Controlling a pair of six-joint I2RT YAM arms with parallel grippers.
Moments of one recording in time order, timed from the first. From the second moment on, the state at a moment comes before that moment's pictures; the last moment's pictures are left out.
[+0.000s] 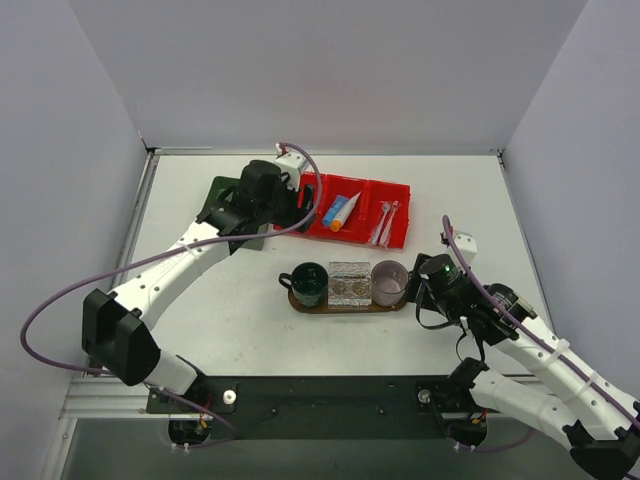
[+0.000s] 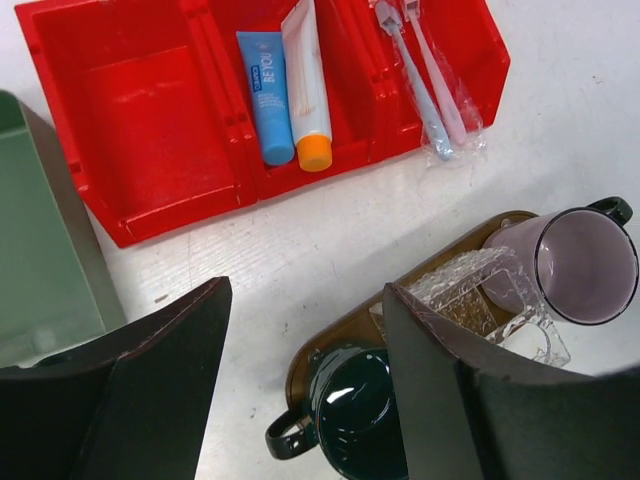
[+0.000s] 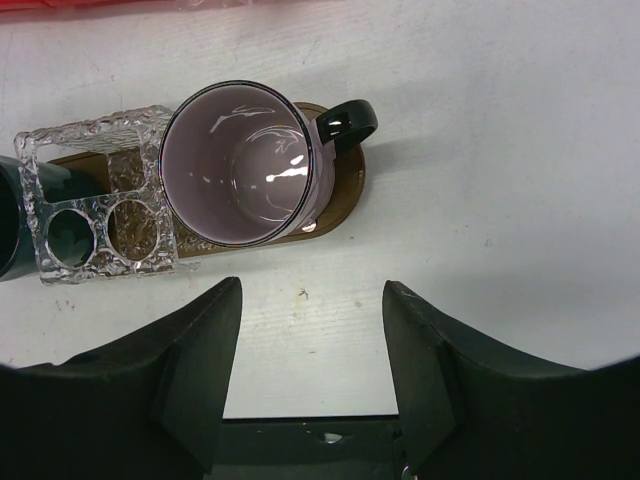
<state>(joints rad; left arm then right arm) -0.60 1.45 1.32 -0.42 0.04 -0.20 0.74 0.79 0.84 -0.93 0.48 0.79</state>
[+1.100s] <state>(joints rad) -0.74 2.18 1.94 -0.63 -0.13 -0.02 0.73 0.78 0.84 -0.93 0.45 0.83</state>
